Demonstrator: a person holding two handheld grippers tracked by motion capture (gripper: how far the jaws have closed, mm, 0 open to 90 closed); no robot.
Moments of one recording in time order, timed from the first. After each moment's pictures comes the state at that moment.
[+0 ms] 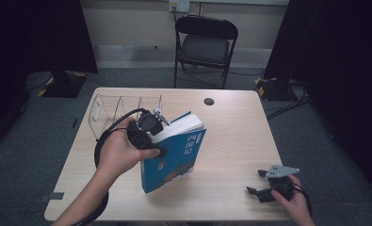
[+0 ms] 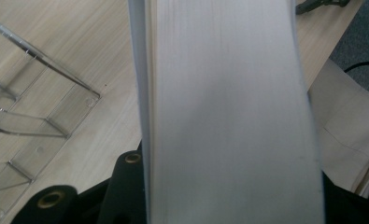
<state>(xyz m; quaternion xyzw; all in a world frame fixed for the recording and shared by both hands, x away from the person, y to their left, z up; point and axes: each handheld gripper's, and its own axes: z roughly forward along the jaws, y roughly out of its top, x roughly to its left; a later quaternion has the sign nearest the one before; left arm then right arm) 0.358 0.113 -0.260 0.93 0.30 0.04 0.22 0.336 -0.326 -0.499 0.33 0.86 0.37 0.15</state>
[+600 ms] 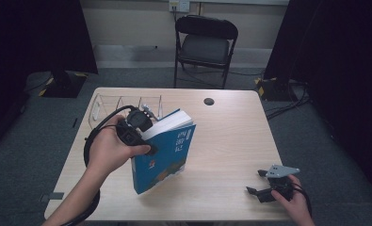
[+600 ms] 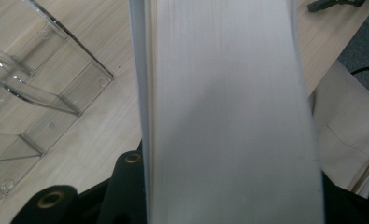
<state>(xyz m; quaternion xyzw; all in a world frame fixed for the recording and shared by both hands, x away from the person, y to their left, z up) 0.360 0.133 -0.256 0.91 0.34 0.04 0.22 0.336 -0.326 -0.499 0.33 0.86 0.37 0.15</state>
